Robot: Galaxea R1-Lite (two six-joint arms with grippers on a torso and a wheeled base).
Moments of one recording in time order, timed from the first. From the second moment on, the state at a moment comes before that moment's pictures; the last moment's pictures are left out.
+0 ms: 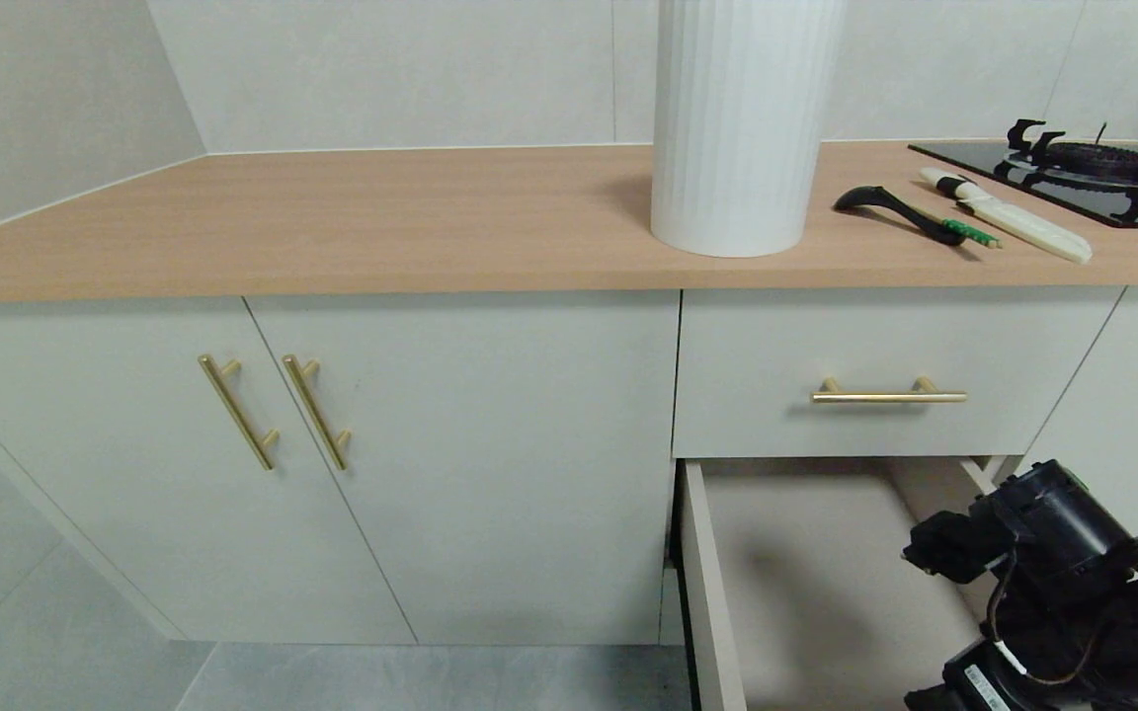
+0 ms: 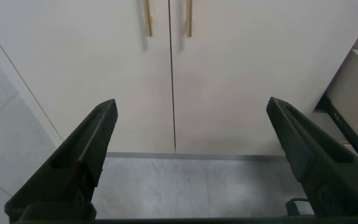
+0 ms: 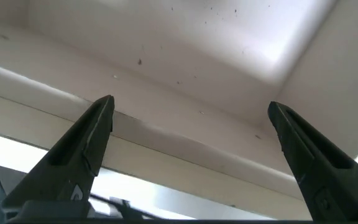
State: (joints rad) left arm 0.00 0.00 0.00 0.00 0.03 -0.01; right arm 0.44 1.61 -0.61 0.16 -0.16 -0.05
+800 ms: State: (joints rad) left arm 0.00 0.00 0.00 0.00 0.03 -0.01; right arm 0.48 1.59 -0.70 0.32 -0.17 0.04
